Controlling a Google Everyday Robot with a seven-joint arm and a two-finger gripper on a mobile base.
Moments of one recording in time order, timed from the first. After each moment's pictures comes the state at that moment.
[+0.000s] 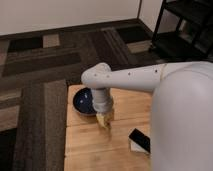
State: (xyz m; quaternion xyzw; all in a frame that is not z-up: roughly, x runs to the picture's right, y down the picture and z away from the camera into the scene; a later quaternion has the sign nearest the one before) arm -0.007 0.162 0.704 -0.42 0.23 0.24 0.84
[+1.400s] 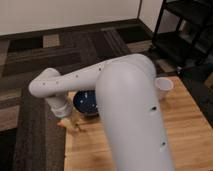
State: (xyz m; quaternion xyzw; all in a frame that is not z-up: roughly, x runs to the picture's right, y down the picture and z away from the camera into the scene) arm -0.183 0.159 0.723 -0.40 0.14 -0.03 0.90
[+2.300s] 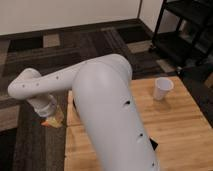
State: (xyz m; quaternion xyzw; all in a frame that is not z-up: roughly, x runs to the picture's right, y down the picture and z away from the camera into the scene) arm -0.228 0.153 0.723 -0.38 0.11 -0.07 0.91
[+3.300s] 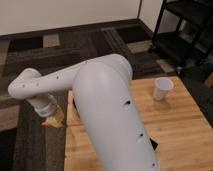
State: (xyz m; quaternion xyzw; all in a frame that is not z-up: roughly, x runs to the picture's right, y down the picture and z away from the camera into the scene) arm -0.229 0.153 0.723 -0.38 0.11 -0.07 0.91
